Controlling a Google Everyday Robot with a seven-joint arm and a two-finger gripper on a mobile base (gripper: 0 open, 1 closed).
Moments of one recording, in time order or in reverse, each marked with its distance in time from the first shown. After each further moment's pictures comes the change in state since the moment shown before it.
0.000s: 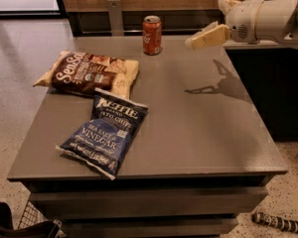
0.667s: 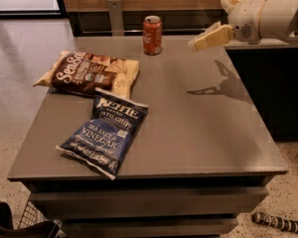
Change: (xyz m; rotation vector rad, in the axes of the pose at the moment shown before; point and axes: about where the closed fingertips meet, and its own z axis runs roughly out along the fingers) arm 0.001 0.000 -0.008 0.002 0.032 -0.048
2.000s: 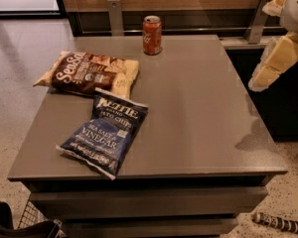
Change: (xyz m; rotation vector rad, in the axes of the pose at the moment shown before) arm 0.003 0.095 -0.165 -0.106 0.742 -0.230
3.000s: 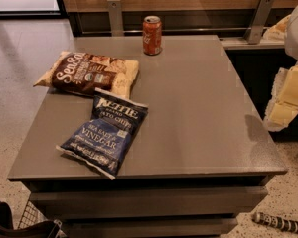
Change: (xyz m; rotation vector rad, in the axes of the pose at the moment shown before) arm 0.008 0.080 -0.023 -0.115 0.167 -0.064
